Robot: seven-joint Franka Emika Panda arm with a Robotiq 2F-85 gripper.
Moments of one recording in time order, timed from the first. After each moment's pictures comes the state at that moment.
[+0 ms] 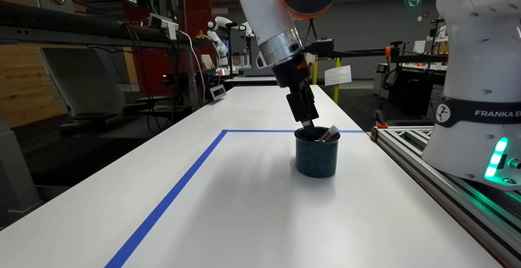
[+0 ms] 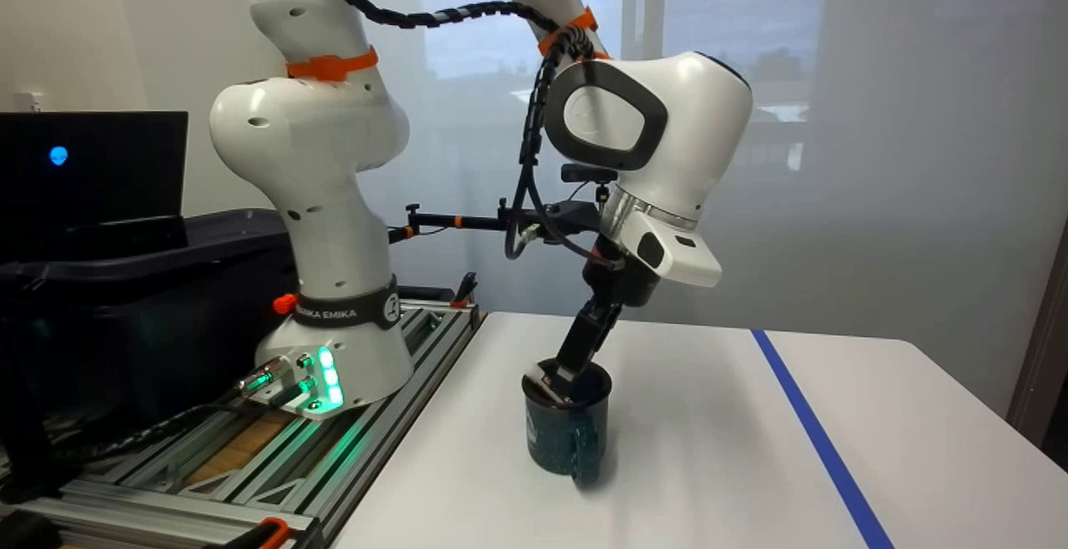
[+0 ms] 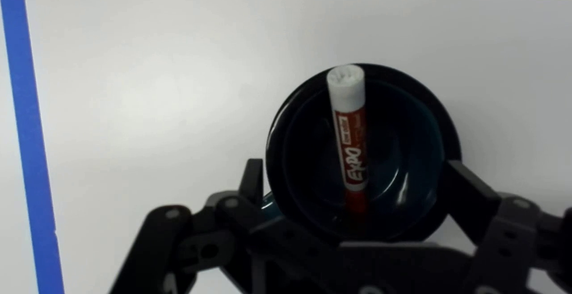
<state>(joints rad) -0.06 -0.05 -0.07 -2.70 -0.11 2.27 0.16</state>
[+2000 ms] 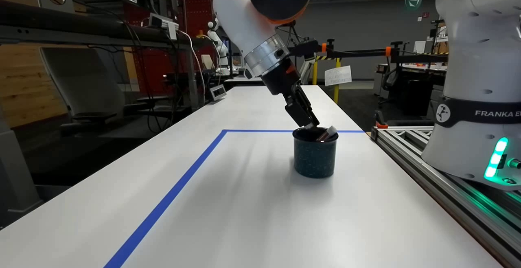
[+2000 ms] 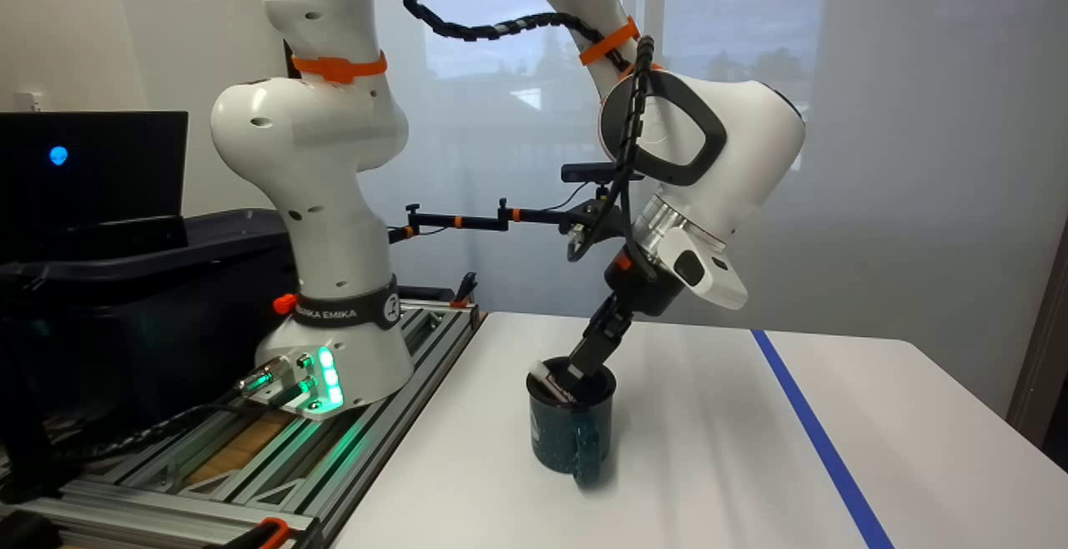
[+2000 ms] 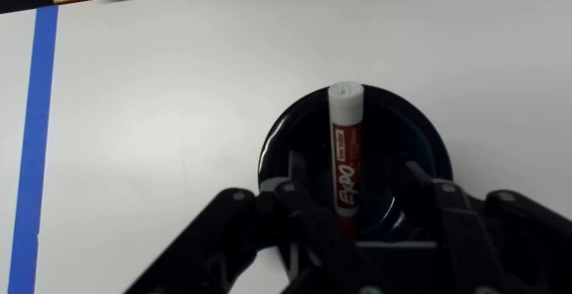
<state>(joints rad) -0.04 0.09 -0.04 -2.54 -0.10 2.07 0.12</state>
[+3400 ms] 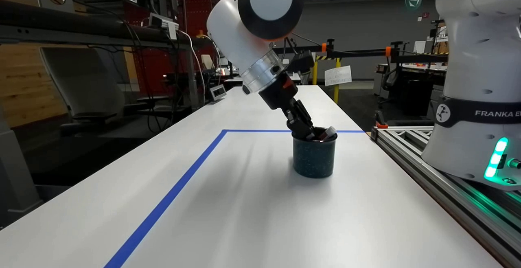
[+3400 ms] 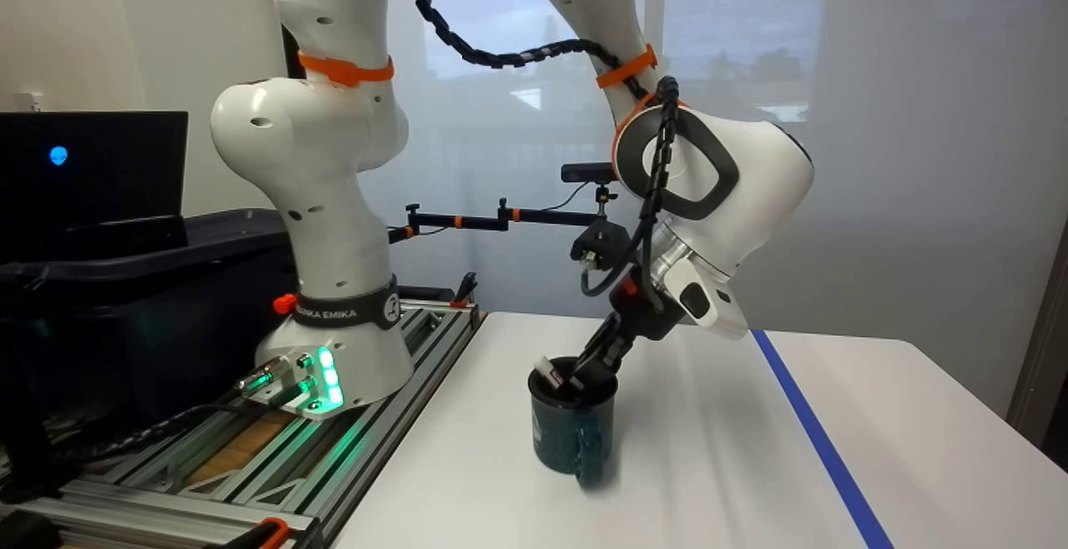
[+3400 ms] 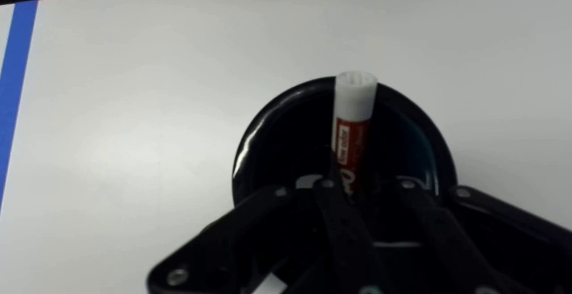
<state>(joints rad) -0.04 0.20 -0.03 -2.48 -0.09 2.07 0.11</state>
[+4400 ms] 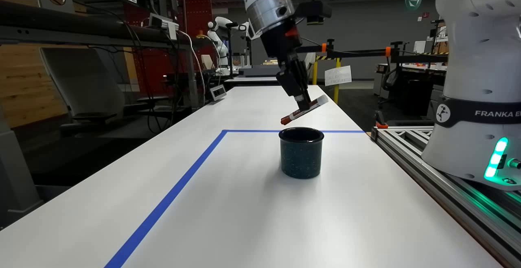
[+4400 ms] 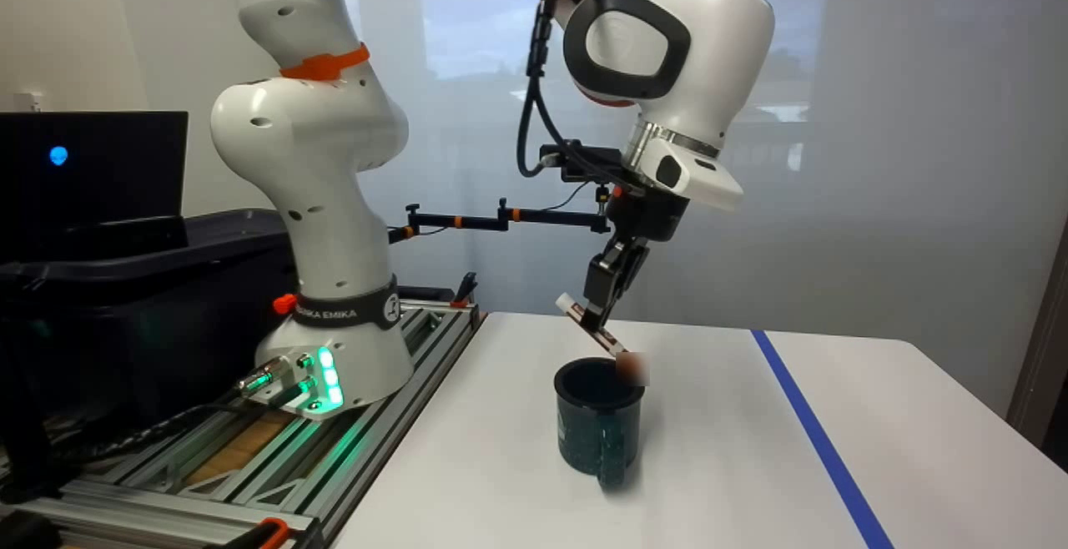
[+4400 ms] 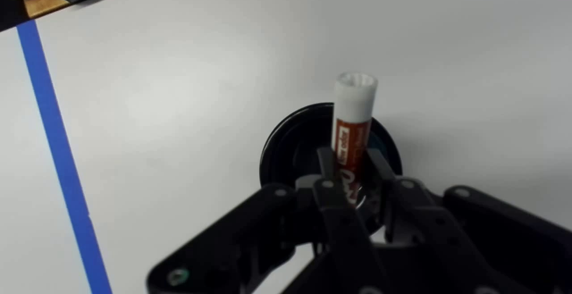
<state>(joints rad) -0.04 -0.19 -0.02 -2.63 -0.05 2.11 0.29</state>
